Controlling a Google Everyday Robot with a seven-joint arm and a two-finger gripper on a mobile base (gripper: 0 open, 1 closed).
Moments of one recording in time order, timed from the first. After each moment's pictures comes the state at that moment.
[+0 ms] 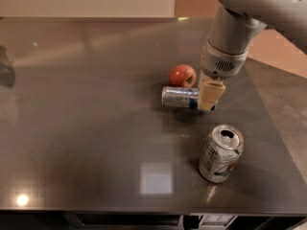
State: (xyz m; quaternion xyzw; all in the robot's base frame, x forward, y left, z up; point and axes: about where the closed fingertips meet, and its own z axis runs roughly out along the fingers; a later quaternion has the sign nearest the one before) arm 0.521 -0.135 0.879 -0.65 0.76 0.01 0.08
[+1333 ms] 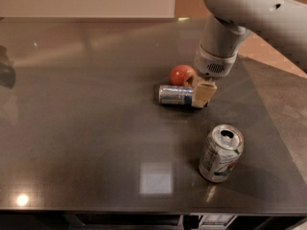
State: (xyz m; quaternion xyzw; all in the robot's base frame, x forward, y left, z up) arm 0.548 -0.128 0.854 -0.65 0.75 0.02 0.07
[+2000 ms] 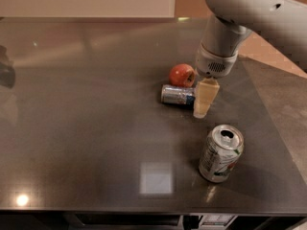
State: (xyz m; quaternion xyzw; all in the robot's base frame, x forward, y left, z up) arm 0.554 -0.130 0.853 -0.65 0.75 0.01 0.08
